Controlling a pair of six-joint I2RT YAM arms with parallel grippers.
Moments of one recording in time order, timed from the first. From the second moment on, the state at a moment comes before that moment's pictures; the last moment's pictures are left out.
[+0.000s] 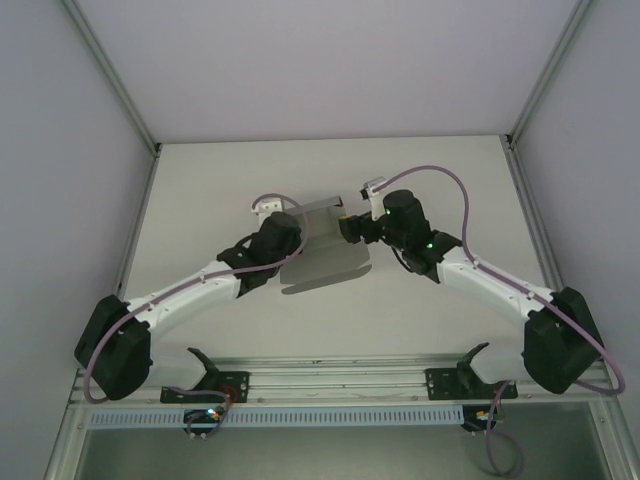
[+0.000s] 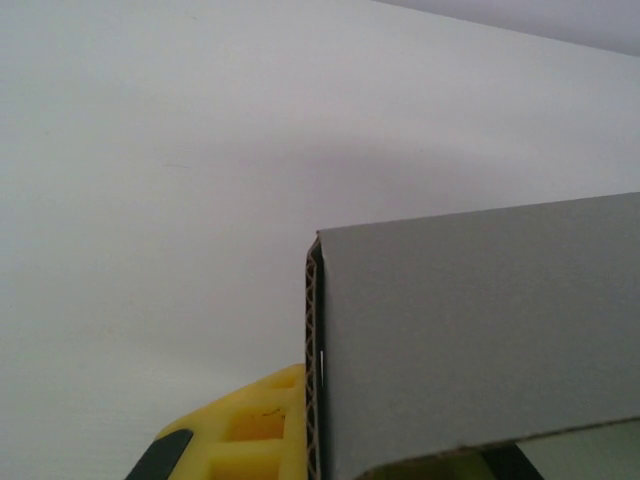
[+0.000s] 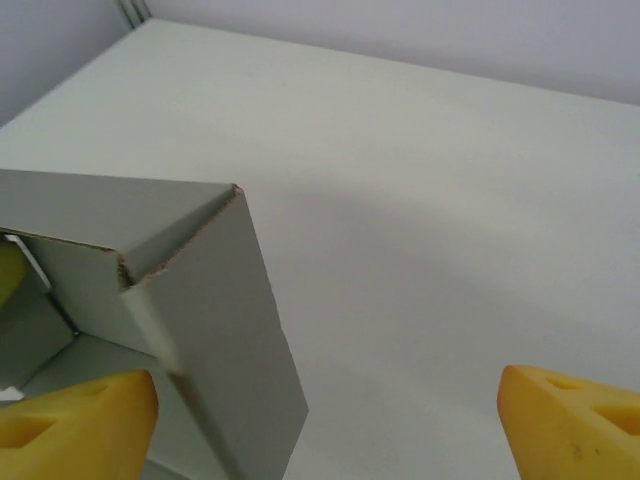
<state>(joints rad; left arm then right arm) -0.80 1.33 0.85 -0.18 -0.47 -0.67 0.56 1.33 0.89 -0.03 0.04 0.14</state>
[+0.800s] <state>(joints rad) -0.79 1.33 0.85 -0.18 -0.45 -0.67 0.56 1.57 1.09 -0.14 0.00 0.19</state>
